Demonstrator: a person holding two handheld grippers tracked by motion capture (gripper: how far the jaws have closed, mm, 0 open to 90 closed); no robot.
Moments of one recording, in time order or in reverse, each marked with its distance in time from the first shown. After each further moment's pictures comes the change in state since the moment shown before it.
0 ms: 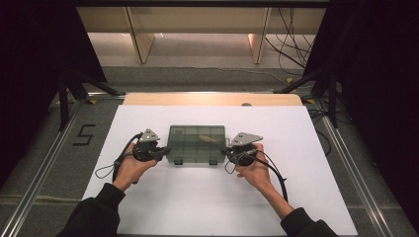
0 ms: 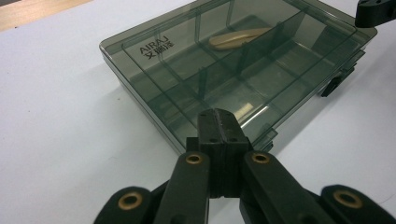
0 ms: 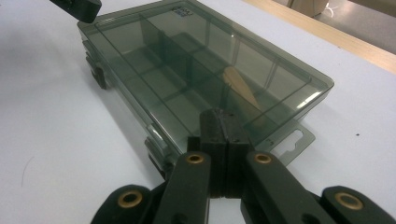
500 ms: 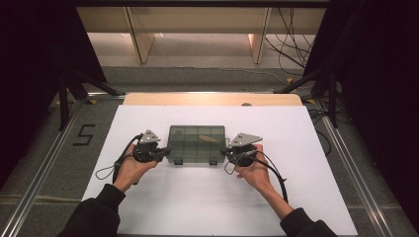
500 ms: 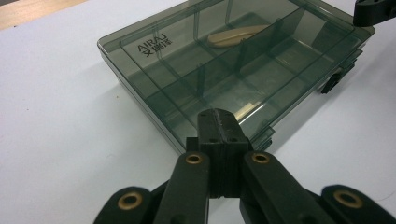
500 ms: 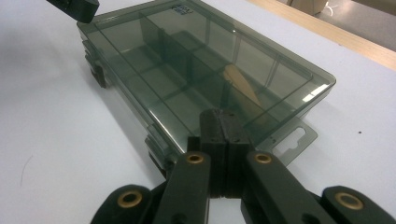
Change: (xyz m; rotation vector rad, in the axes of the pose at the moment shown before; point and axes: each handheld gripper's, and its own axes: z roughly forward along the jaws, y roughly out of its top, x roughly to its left) left arm -0.002 -0.002 0.000 -0.005 0.003 0.003; right arm 0.001 -0.002 0.001 0.001 -0.006 0.005
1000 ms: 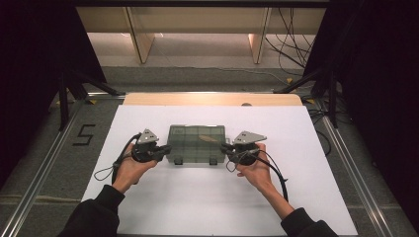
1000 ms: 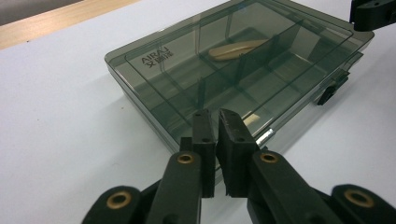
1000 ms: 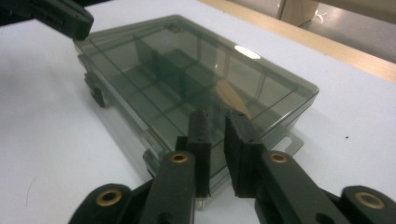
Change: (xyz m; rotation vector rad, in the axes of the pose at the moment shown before) left arm -0.002 0.002 -0.006 -0.051 0.014 -0.004; right arm -0.003 0.004 -0.007 -0.056 -0.017 0.056
